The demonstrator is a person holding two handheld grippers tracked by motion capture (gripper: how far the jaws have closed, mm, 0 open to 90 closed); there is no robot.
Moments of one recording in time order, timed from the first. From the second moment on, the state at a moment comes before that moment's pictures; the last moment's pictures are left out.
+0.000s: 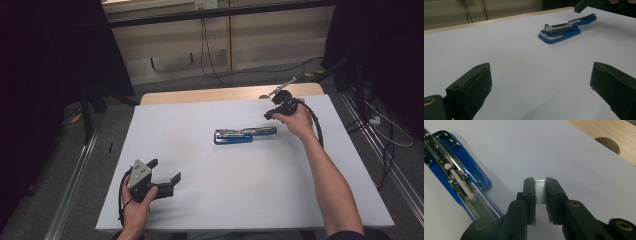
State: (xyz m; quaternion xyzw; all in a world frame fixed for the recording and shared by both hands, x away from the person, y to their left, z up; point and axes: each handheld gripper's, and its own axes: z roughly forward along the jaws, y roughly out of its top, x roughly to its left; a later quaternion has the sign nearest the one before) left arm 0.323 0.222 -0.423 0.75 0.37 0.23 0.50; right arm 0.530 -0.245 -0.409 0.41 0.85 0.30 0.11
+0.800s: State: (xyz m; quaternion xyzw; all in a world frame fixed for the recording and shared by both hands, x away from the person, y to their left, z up) left arm 0.323 0.222 -0.423 0.75 0.37 0.23 0.51; right arm 0.514 -0.217 -0.388 0.36 0.86 0.35 0.11
